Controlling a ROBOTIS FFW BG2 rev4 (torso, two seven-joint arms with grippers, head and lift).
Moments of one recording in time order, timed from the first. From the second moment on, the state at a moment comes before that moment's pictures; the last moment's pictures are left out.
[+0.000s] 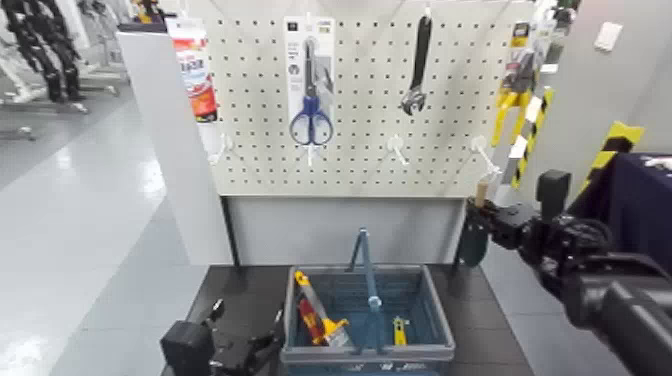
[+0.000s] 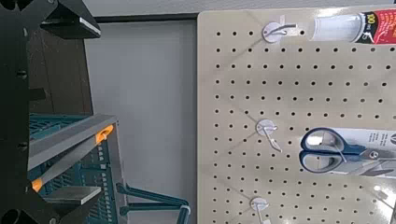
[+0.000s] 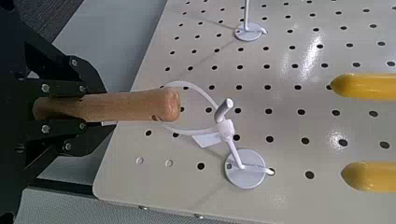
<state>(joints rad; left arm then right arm) 0.18 0.16 -0.21 -1.63 0.16 -0.14 -0.03 -0.70 -0.31 0.11 -0.66 -0.20 -0.14 0.71</state>
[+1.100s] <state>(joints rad) 0.19 0.16 -0.19 -1.63 0.16 -0.13 -0.02 -0.41 -0.31 -0.01 -1.20 -0.23 0.04 0.61</state>
